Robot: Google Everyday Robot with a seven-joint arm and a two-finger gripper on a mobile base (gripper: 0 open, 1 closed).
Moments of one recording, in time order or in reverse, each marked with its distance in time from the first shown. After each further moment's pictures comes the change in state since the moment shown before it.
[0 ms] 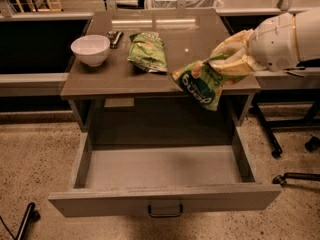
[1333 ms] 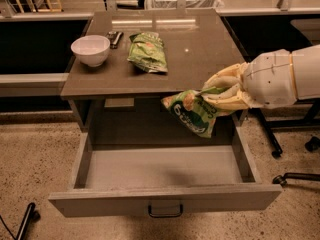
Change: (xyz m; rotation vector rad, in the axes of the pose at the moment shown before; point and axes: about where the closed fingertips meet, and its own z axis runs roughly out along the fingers) arm -0.008 0.079 0.004 -0.045 -0.027 -0.017
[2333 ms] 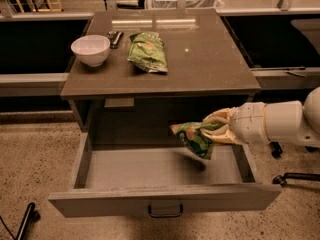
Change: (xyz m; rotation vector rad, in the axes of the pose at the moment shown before) arm 0.117 0.039 0.061 0.034 0.061 0.041
